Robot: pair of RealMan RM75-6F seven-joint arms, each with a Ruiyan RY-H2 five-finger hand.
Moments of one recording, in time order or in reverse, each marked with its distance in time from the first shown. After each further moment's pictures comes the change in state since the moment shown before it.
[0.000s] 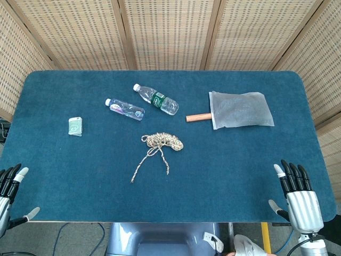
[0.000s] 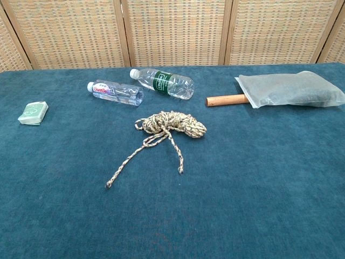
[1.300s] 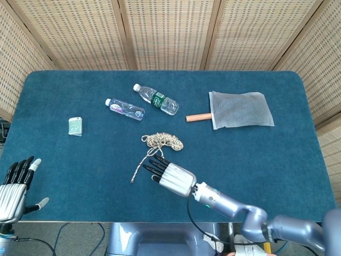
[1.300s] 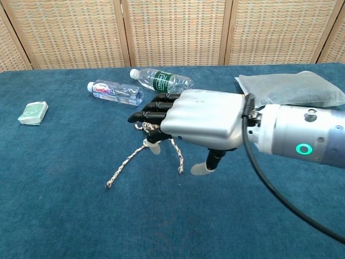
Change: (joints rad) left arm -0.073 -0.072 -0.068 -0.034 -0.162 -0.170 0.172; right arm 0.791 -0.352 0.204 0.174 -0.057 -0.895 -0.209
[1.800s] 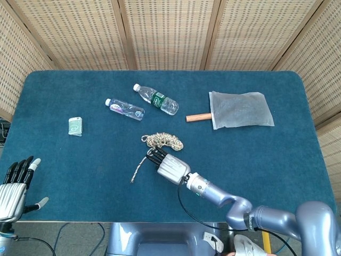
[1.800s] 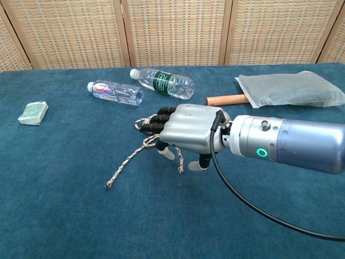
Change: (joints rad) left arm -0.006 0.001 0.001 0.003 -0.019 -0.011 -0.006; right arm 0.091 -0.127 -0.003 0.198 0.180 -0.075 -0.137
